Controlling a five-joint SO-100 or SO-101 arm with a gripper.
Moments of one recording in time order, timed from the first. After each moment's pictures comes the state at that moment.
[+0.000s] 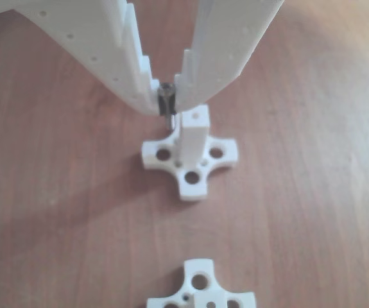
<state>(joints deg) -7.5 95.2 100.4 71.4 2.0</state>
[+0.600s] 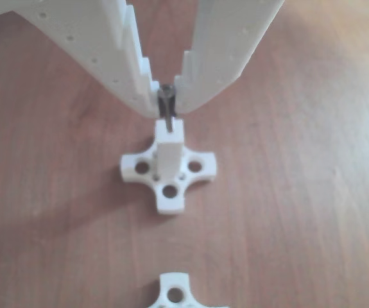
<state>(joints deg) -8.6 90.4 93.7 73.5 2.0</state>
